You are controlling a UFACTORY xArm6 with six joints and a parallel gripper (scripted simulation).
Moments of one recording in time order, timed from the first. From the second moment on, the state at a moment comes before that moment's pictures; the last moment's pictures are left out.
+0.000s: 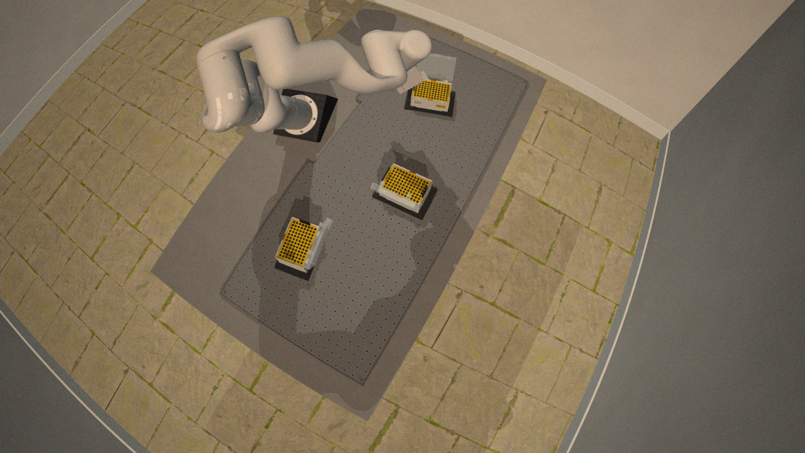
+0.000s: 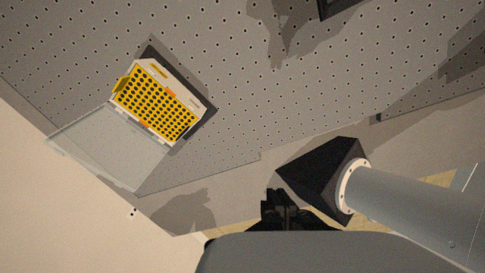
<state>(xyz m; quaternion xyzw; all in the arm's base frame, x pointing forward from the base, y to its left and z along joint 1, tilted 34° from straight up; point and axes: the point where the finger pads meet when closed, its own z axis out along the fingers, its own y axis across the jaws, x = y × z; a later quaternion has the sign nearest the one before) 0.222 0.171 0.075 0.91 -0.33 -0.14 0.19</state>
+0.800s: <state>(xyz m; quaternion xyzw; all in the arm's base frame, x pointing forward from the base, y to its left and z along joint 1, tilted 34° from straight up) 0.323 0.165 0.084 0.91 -0.36 -0.13 0.18</state>
